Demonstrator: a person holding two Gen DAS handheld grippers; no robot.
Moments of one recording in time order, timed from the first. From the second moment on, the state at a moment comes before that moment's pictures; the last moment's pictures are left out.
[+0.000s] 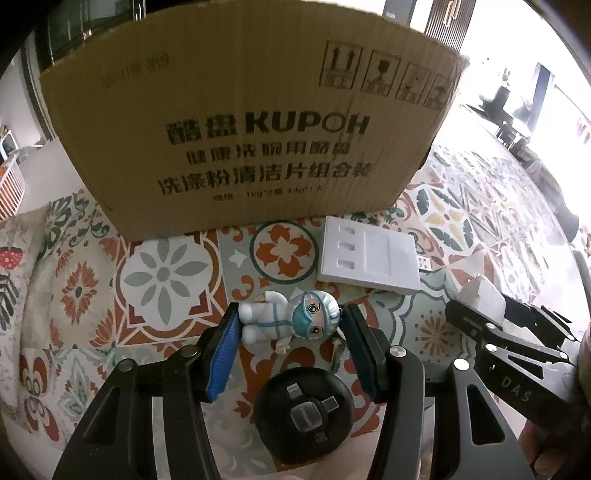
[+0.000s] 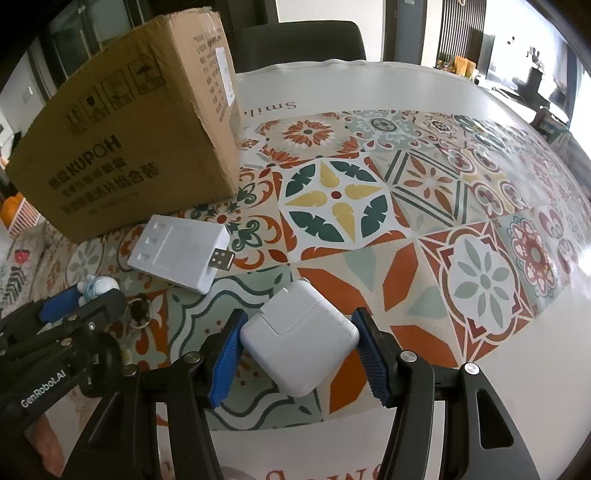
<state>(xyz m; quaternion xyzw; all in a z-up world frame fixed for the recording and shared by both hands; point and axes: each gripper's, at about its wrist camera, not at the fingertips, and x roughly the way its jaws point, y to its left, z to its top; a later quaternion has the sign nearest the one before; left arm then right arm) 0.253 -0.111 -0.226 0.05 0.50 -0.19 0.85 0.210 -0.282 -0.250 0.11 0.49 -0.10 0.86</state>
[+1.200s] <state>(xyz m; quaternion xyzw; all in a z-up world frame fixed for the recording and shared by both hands) 0.213 -0.064 -0.104 0.01 0.39 -0.17 0.90 0.183 -0.241 -0.125 0.06 0.38 -0.05 0.92</state>
